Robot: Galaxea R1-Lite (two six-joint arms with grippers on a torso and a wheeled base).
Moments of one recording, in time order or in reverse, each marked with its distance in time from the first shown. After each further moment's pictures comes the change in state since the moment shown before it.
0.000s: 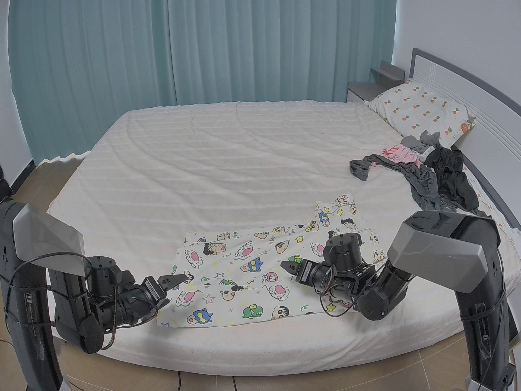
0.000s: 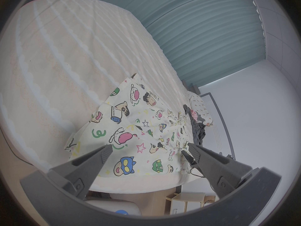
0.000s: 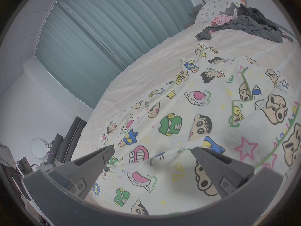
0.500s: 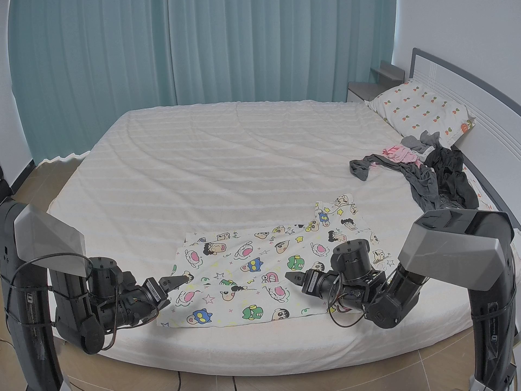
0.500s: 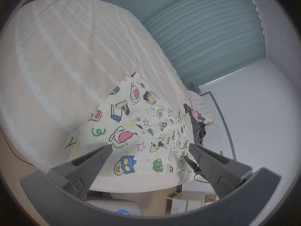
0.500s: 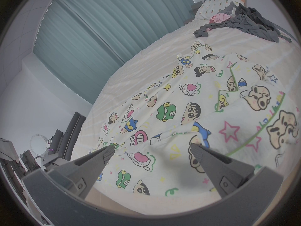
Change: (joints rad) left arm -0.004 0.004 0.001 0.000 0.001 0.005; right arm 0.017 -0.094 0.154 -0.024 0.003 0.002
